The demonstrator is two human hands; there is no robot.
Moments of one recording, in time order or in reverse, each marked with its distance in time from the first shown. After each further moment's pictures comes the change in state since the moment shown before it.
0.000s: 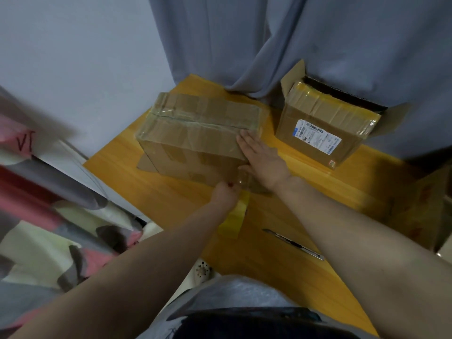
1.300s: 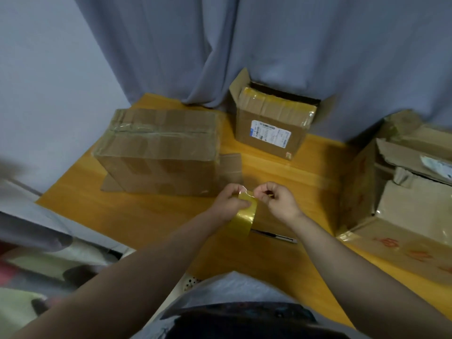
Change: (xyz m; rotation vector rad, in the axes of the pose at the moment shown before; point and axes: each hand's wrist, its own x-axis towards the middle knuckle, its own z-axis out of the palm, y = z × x) left_hand -0.035 0.014 0.040 -0.132 -0.433 0.155; right_hand -0.131 0.019 0.024 1.084 0.275 0.632
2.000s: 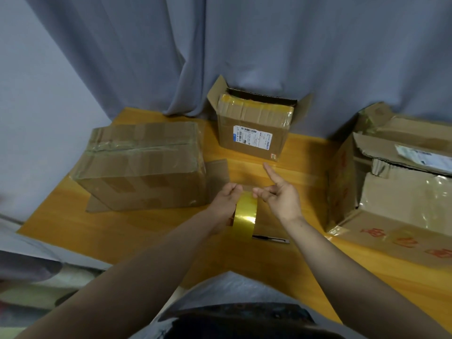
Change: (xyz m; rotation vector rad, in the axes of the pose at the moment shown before) left_hand 0.020 0.011 0.019 0.023 -0.068 0.013; right_hand -0.006 0.007 -0.020 0.025 0.238 -0.064
